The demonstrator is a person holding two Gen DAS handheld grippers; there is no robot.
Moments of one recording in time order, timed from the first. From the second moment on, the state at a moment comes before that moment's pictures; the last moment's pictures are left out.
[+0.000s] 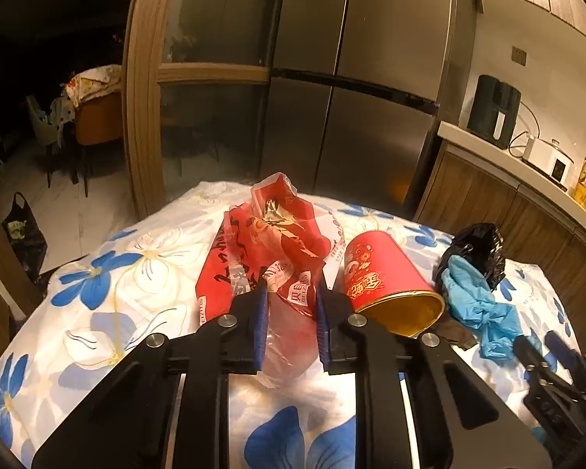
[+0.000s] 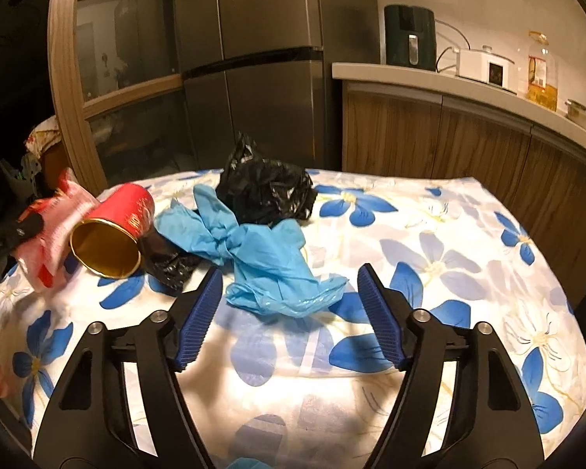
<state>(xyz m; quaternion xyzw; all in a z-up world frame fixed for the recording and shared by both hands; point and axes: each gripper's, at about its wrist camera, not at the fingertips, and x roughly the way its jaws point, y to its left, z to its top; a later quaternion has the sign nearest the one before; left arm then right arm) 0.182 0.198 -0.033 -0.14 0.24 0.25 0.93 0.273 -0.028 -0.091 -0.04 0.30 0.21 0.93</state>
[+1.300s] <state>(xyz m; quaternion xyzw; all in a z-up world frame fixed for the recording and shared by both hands) 0.129 0.097 0.013 -0.11 0.19 0.18 0.96 0.205 -0.097 -0.029 -0.03 0.23 0.23 0.94</state>
